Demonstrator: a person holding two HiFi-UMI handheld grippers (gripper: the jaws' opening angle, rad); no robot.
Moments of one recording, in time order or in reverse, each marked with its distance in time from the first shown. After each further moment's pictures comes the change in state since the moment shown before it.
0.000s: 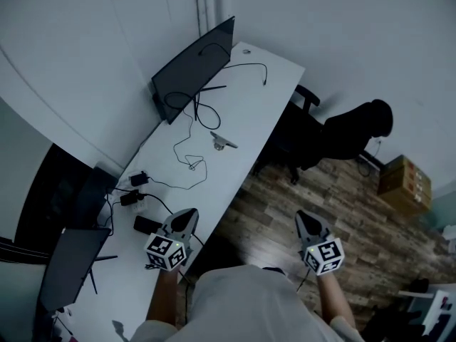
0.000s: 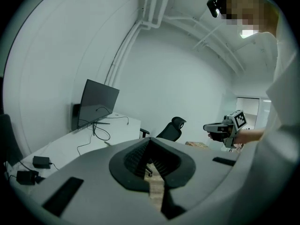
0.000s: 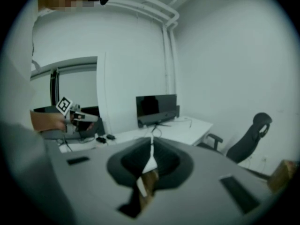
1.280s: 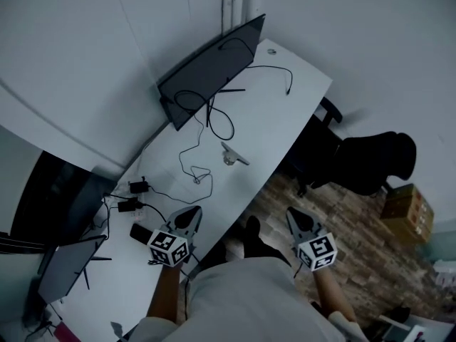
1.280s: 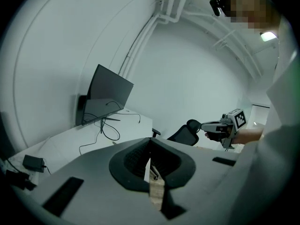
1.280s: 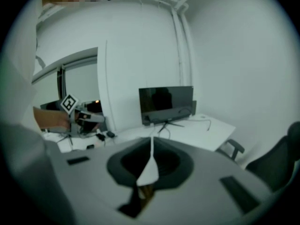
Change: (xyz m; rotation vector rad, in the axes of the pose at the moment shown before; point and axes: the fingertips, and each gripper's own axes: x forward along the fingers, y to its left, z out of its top) left arm 0.097 0.089 0.010 -0.119 0.030 0.109; right arm 0.170 -0.037 0.038 -0.085 0.094 0.203
